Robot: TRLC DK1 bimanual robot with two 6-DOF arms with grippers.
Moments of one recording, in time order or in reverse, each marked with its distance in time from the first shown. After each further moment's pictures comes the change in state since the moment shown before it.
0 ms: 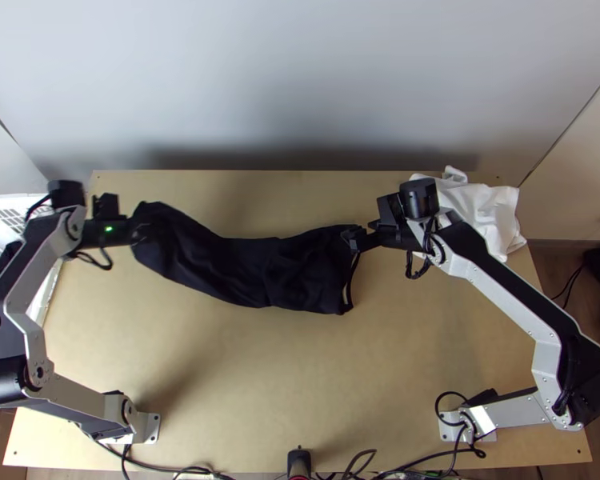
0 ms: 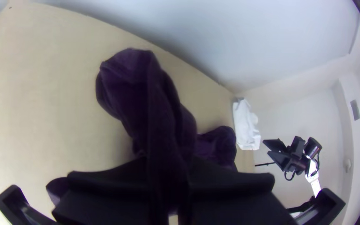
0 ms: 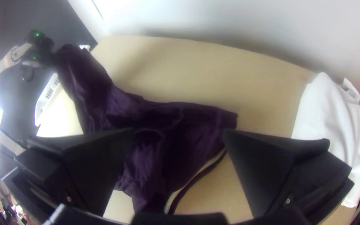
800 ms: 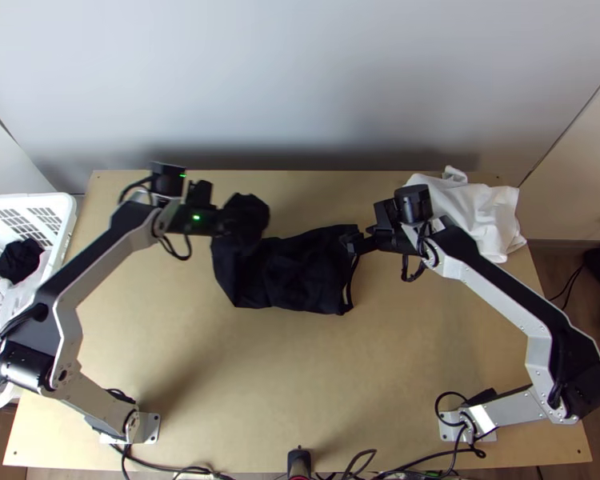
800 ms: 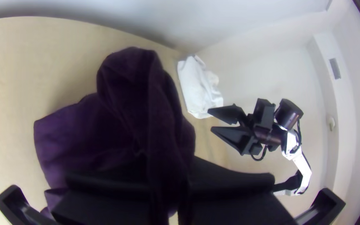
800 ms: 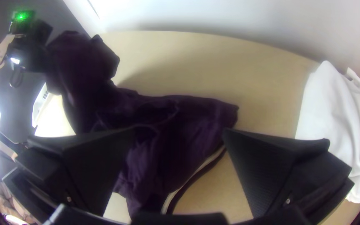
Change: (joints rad) left arm -0.491 0.076 0.130 0.187 -0.003 -0.314; right arm 0.002 0.033 -0.046 0.057 0.008 0.022
